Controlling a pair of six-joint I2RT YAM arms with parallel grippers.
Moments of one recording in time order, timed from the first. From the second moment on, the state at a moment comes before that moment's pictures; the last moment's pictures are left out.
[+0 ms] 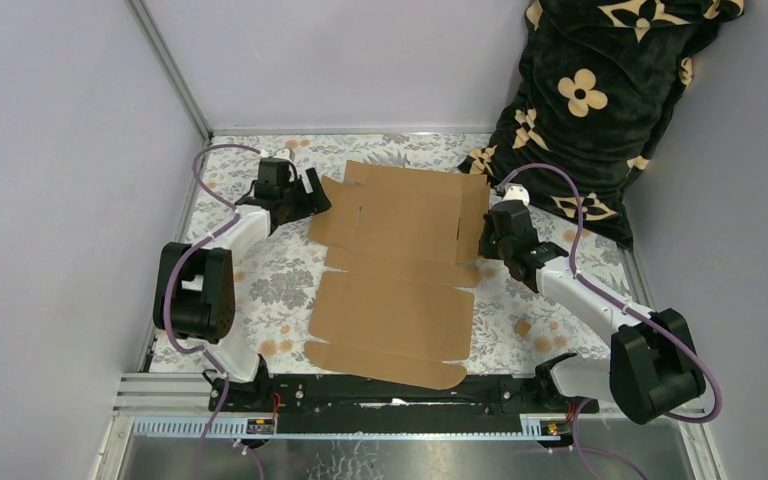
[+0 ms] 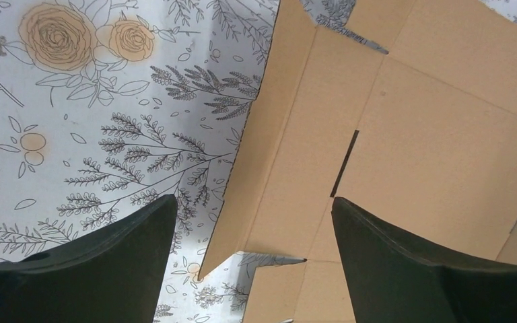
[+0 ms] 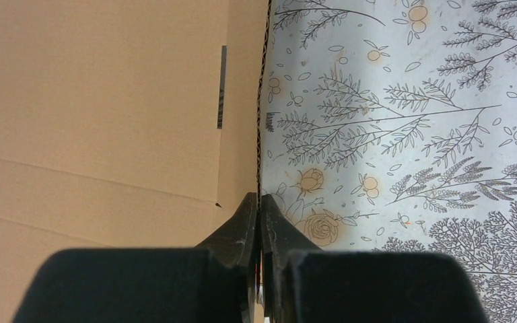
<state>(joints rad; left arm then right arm) -0.11 1.65 1.05 -0.13 0.15 -0.43 0.40 1.26 0.71 -0.16 0.19 0.41</state>
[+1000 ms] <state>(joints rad) -0.25 1.65 1.03 -0.10 0.01 -0.43 0.37 1.28 0.72 -0.13 0.13 0.40</state>
